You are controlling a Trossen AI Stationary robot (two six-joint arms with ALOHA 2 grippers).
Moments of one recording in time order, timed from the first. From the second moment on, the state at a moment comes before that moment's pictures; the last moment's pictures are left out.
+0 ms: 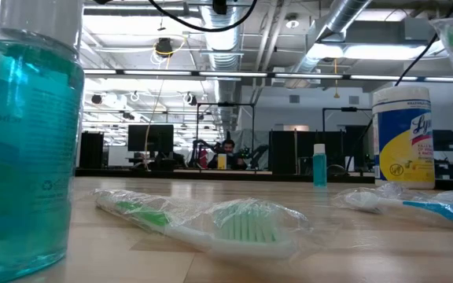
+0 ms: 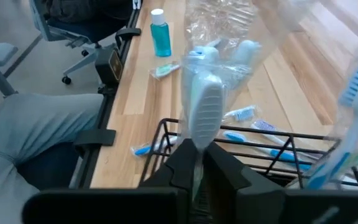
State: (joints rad) left arm -0.27 1.70 1.00 0.79 -0.37 0.19; right arm 1.35 1.35 0.79 -0.56 1.00 1.15
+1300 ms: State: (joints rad) left arm -0.27 1.70 1.00 0.78 -0.37 0.19; right arm 1.31 1.35 0.89 -0.71 0.94 1.18
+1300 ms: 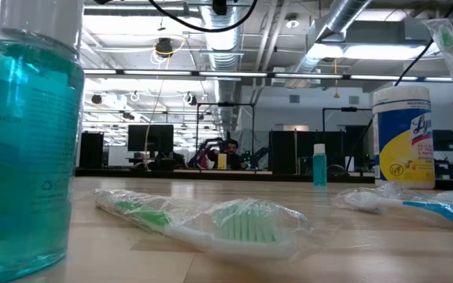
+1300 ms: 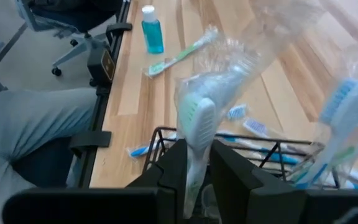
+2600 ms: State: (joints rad) left arm -0.26 1.70 1.00 0.78 -0.37 0.19; right arm 1.25 0.98 0.89 -0.74 0.78 1.02
